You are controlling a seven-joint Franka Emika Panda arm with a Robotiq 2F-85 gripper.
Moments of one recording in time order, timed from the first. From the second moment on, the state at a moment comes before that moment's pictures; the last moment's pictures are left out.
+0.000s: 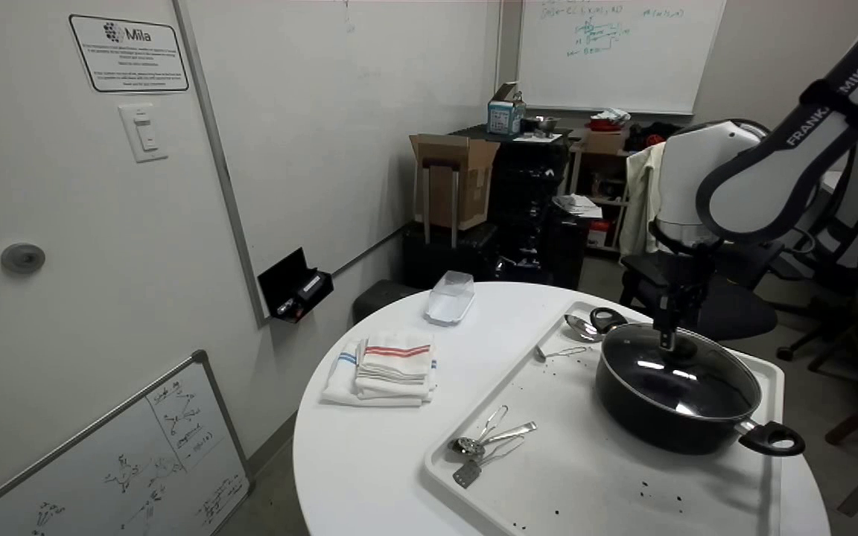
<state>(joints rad) -0.03 0.52 -0.08 -2.21 -0.05 2.56 0.06</state>
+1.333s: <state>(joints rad) -0.03 0.56 -0.10 -2.20 -0.05 2.57 0.06</state>
